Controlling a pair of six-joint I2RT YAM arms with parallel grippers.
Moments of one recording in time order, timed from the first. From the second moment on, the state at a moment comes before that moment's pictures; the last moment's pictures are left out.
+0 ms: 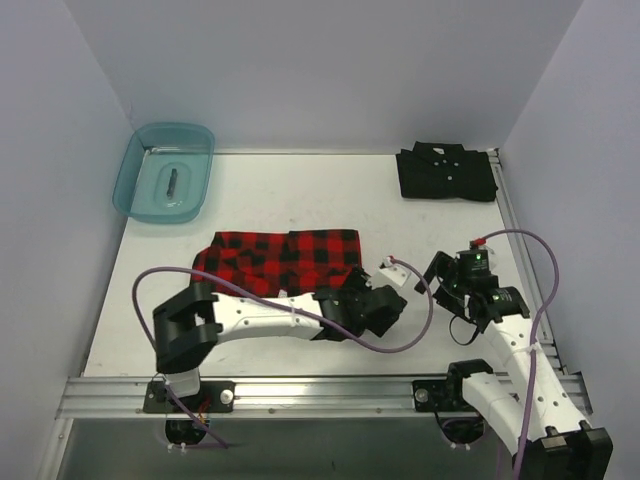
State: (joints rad) left arm -1.33 1.76 1.28 -0.35 -0.57 -0.43; right arm 0.15 0.80 0.60 -0.74 0.05 0.64
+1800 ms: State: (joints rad) left arm -1.31 1.75 1.21 -0.43 -0.52 -0.50; right arm 0.29 1.54 0.40 0.45 -0.60 1.15
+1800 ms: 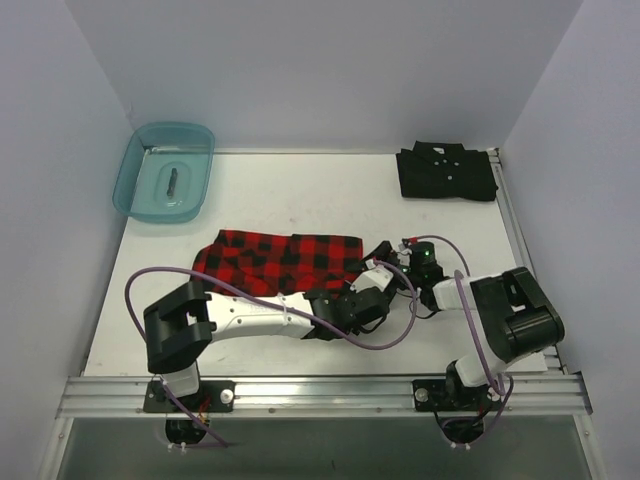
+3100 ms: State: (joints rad) left arm -0.65 1.11 0.75 -0.39 -0.15 -0.68; right arm 0.12 1.42 0.96 -0.67 -0.35 0.40
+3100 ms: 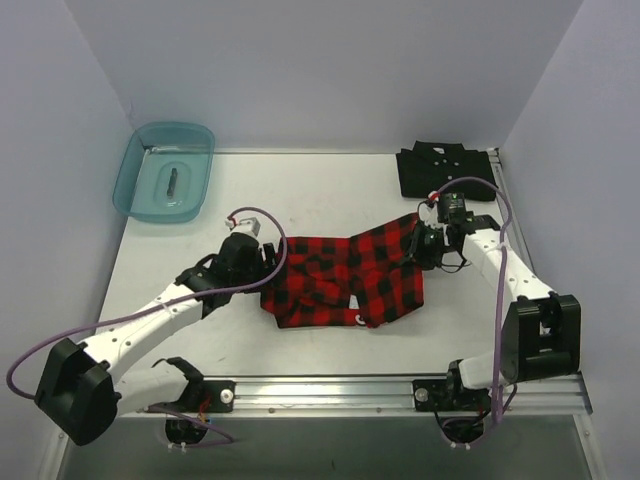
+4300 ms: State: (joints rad) left arm -0.69 1.45 0.52 0.11 0.07 -1.01; right arm 0.74 1.83 1.60 -1.30 0.62 0.45
